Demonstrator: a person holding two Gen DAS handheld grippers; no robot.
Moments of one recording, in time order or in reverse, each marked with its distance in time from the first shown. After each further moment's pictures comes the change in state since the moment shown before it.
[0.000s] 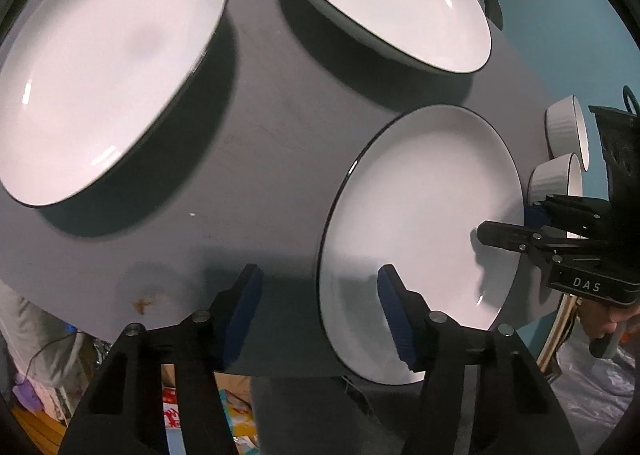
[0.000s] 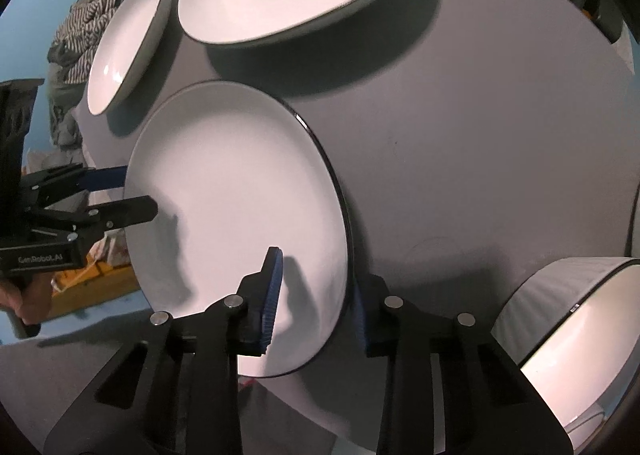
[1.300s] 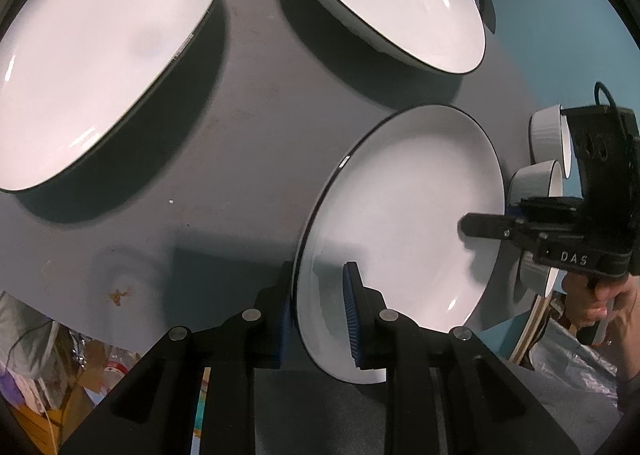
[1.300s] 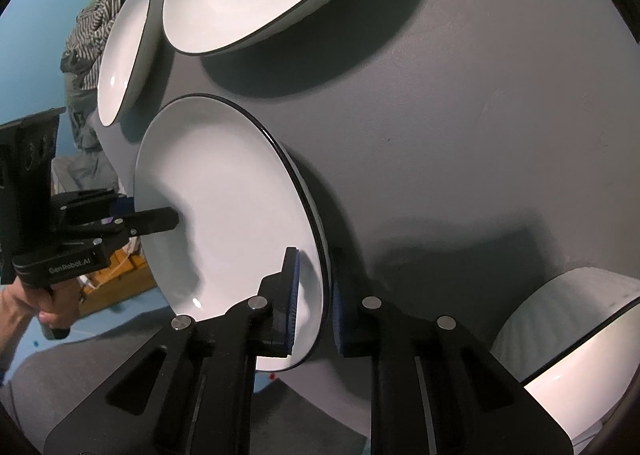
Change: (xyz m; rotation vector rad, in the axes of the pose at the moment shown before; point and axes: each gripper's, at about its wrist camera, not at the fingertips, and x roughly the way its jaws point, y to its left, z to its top) left arm 0.001 0.003 0.000 -0.046 0.038 -0.095; right arm 0.016 -0.011 0.004 0.075 0.078 0.134
